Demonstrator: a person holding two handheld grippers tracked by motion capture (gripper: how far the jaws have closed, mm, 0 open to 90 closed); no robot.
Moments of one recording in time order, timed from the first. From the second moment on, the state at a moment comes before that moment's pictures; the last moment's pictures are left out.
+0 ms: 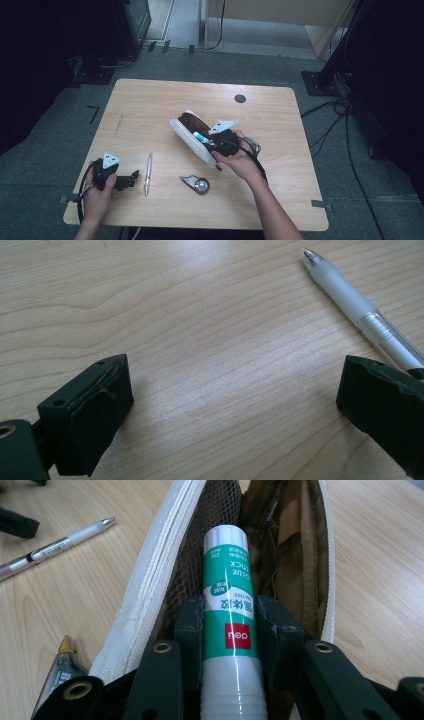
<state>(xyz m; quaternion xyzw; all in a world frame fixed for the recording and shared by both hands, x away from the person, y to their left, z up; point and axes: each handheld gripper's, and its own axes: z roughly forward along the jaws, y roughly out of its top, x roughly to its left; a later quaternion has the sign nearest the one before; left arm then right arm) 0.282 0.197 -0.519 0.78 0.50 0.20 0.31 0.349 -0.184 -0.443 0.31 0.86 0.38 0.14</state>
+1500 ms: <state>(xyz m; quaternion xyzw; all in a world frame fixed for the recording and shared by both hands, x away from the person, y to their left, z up) 0.282 0.197 -0.519 0.78 0.50 0.20 0.31 0.354 -0.168 -0.453 0.37 0.86 0.32 0.15</state>
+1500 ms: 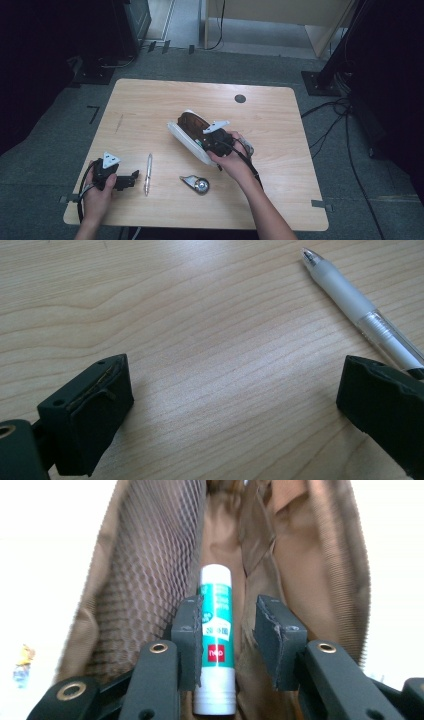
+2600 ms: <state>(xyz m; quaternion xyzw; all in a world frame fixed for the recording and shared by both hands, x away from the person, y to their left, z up) 0.282 0.197 -0.519 0.78 0.50 0.20 0.31 0.280 -0.196 -0.400 0.31 0.82 0.45 0.16</state>
